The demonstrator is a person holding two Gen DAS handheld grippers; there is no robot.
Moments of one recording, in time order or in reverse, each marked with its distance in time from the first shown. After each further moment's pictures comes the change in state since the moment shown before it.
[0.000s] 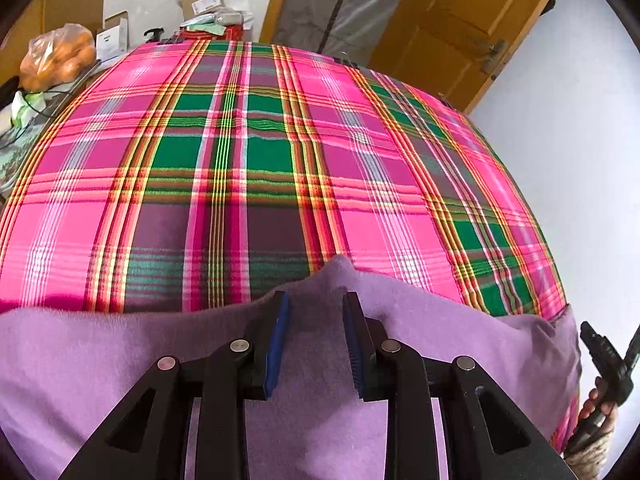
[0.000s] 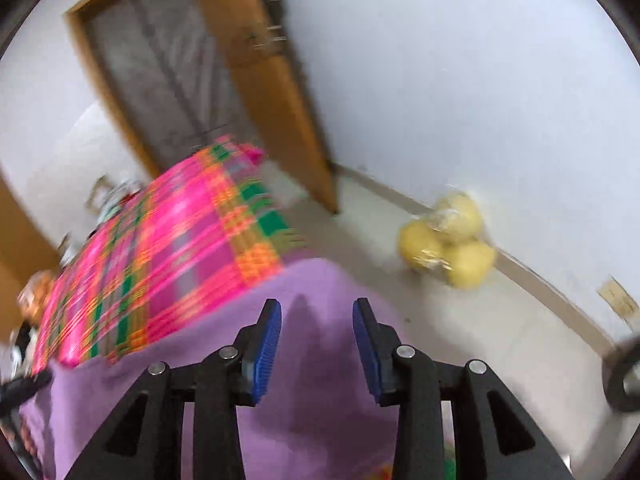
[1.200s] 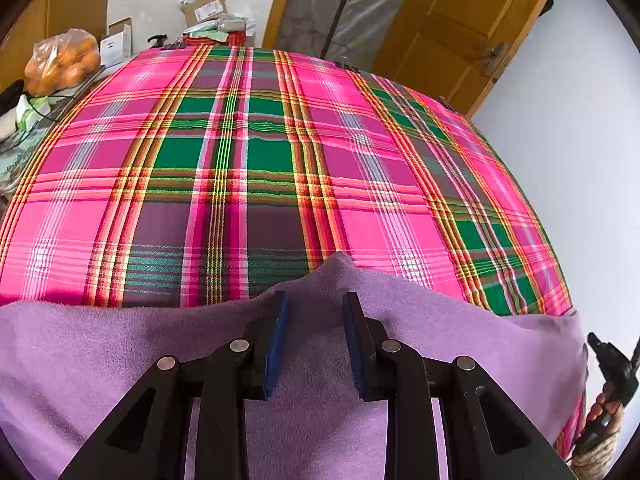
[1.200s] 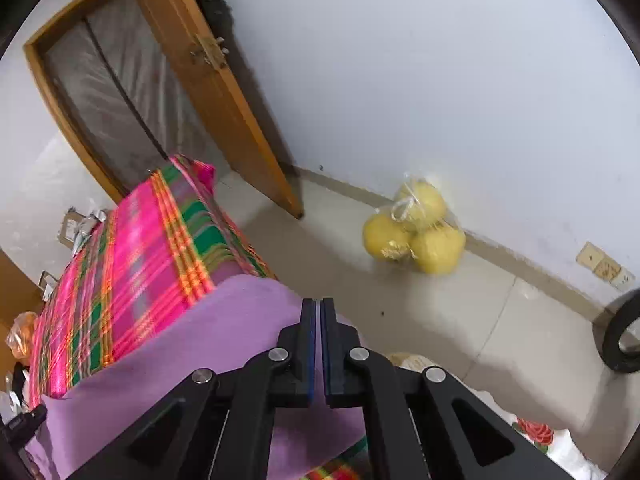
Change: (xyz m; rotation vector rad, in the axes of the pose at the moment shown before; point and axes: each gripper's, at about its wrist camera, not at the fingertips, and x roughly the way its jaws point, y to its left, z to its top) left arm 0.001 -0.004 -0.002 -0.006 -0.018 0.024; right arm -0.007 -0.017 -0.001 0.067 -0.052 -0.092
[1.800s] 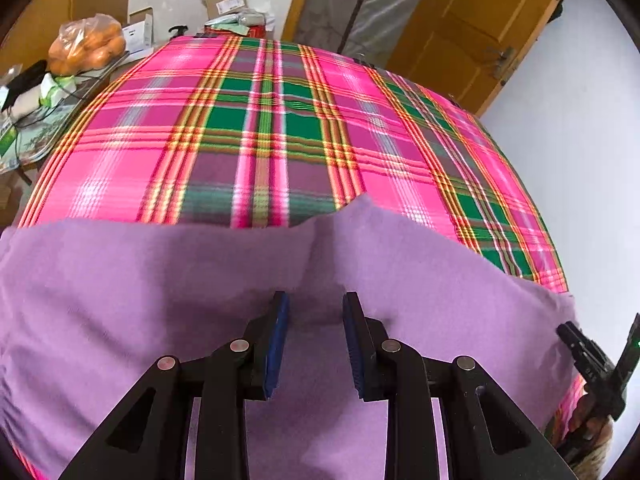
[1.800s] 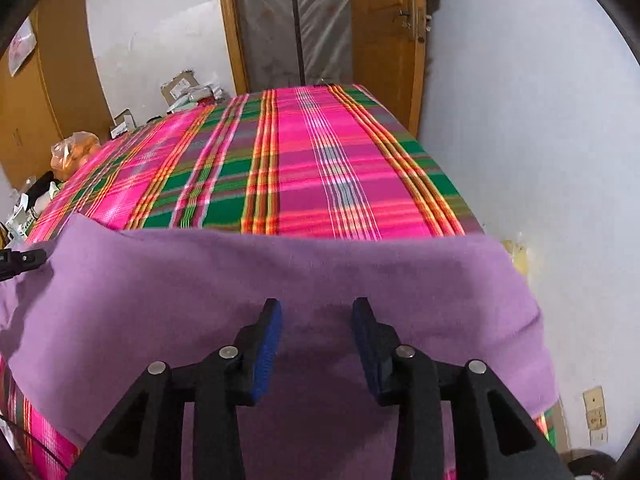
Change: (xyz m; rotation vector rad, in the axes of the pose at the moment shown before) left arm -0.043 0.023 -0.046 -0.052 -0.003 0.022; right arm -0.001 0.153 -0.081 -0.545 0.111 0.177
